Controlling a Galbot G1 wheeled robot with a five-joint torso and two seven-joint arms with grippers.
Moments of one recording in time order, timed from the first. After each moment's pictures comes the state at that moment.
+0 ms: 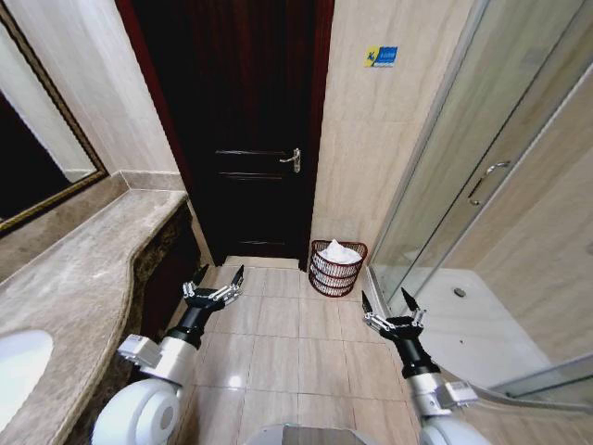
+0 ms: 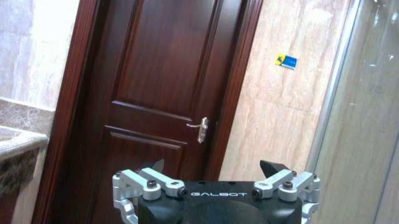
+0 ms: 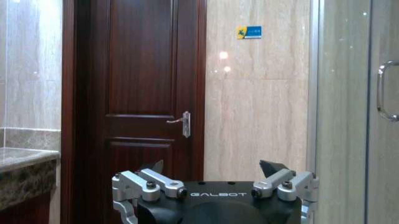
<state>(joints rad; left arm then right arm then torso) 1.73 -1.52 -0.72 -2.50 -0.41 0.26 0.22 -1.85 1.51 0.62 2.35 0.10 0.11 -0.16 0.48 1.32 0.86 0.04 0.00</state>
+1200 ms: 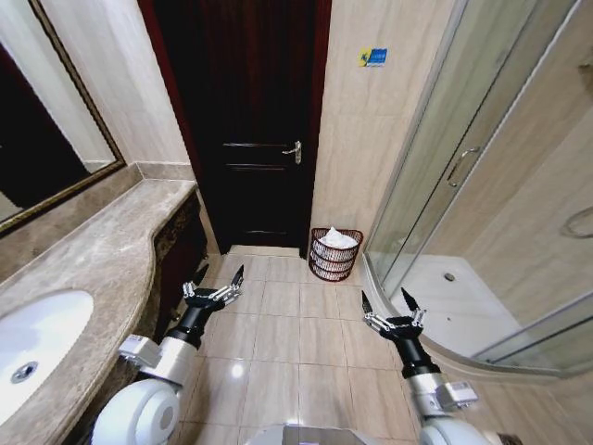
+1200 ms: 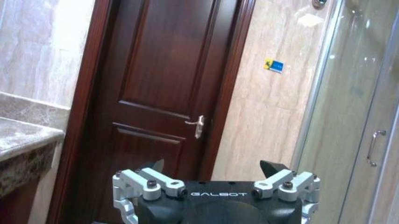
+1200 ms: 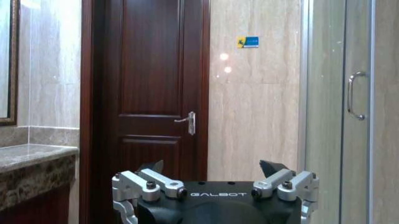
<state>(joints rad) 1.73 -1.52 -0.72 -2.50 -0.41 0.26 0.22 -1.85 1.51 0.62 2.35 0.10 0.11 -0.16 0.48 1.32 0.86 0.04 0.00</state>
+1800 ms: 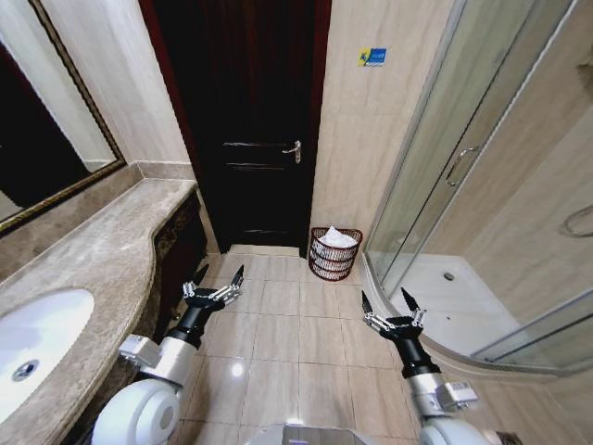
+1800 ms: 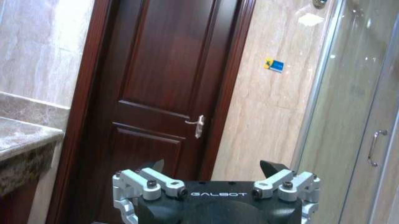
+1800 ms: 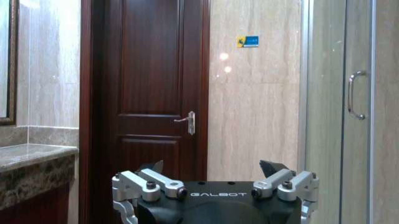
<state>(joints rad) 1.73 -1.52 -0.72 -2.50 -0.41 0.26 0.22 -1.85 1.51 0.62 2.35 0.10 0.11 -0.16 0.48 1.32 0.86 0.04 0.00</state>
